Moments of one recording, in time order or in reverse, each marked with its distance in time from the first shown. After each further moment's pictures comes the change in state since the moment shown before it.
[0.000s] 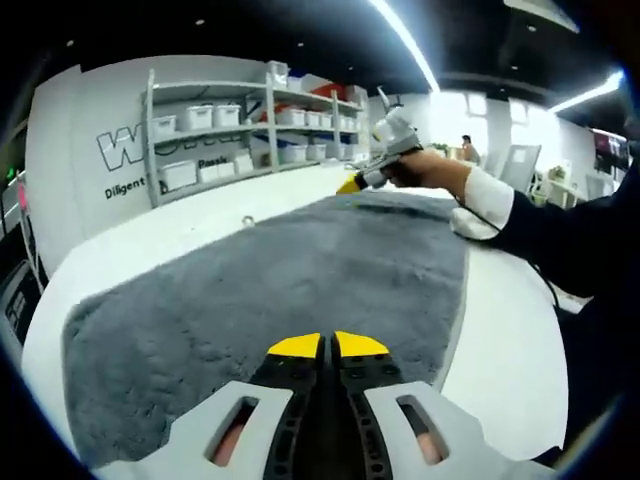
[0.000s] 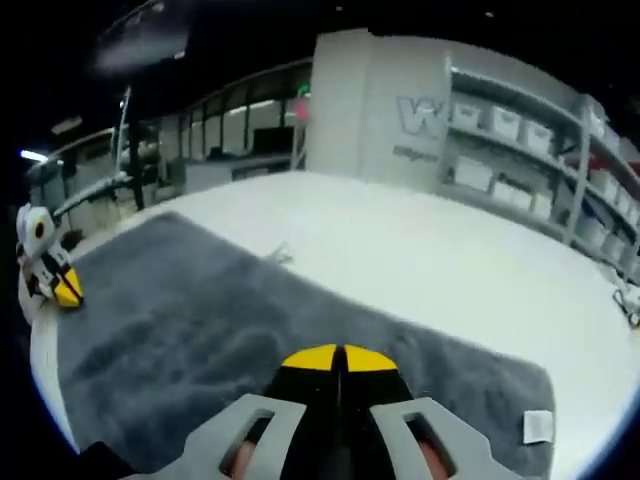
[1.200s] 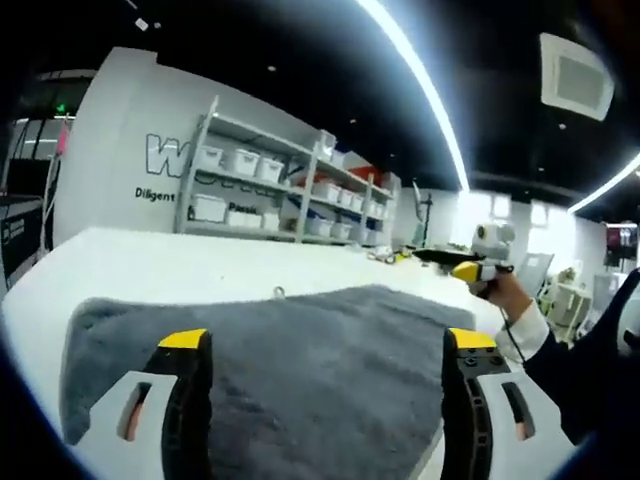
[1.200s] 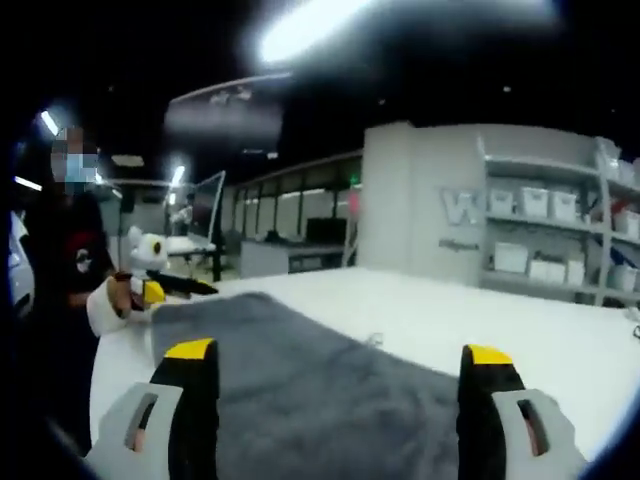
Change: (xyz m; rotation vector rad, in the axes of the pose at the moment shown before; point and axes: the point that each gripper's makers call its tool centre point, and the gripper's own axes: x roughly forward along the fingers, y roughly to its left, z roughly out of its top) left arm -0.030 0.042 0.058 -0.271 -0.328 0.047; right arm -0.112 0.092 0.035 -0.045 -0.351 0.187
